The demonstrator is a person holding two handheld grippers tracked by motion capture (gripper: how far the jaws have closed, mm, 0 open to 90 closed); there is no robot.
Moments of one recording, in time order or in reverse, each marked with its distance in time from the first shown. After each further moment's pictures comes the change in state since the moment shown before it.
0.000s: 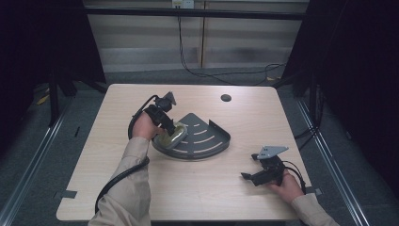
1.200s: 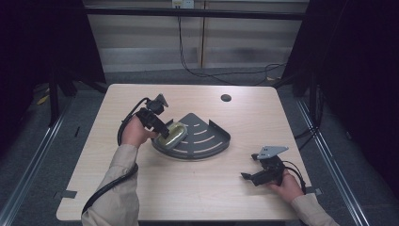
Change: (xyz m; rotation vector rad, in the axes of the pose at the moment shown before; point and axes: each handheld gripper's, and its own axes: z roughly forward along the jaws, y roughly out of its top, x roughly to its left) left arm 0.004 -0.028 -0.016 -0.043 -0.010 -0.018; right arm 0.000 0.000 0.000 -0.002 0.002 -0.001
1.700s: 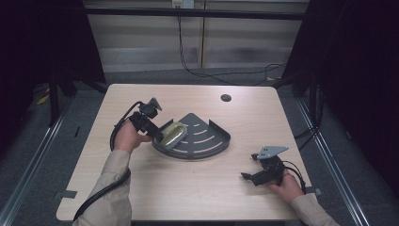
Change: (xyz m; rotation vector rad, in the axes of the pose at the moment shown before) left arm 0.008 -0.023 -0.002 -0.003 0.000 -0.014; right arm 0.000 0.000 0.000 0.000 0.001 0.000
